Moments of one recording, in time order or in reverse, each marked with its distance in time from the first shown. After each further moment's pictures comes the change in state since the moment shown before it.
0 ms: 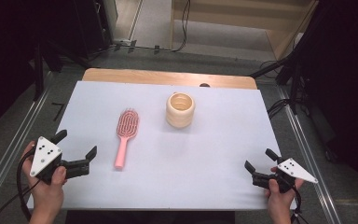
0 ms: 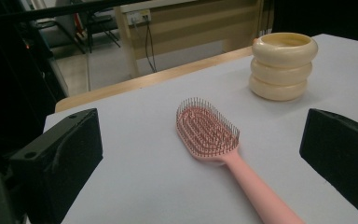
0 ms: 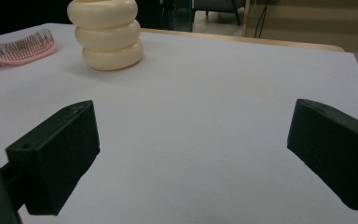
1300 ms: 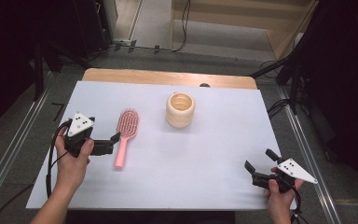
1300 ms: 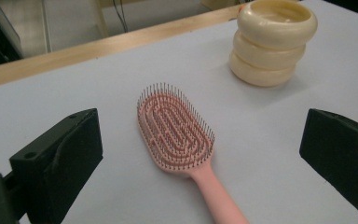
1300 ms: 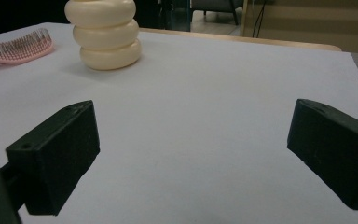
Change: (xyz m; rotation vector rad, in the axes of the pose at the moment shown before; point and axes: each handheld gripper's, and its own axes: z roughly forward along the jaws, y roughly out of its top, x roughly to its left) left arm -0.011 0.029 0.075 0.239 -0.113 -0.068; right arm 0.001 0.000 0.000 0.001 -0.007 0.003
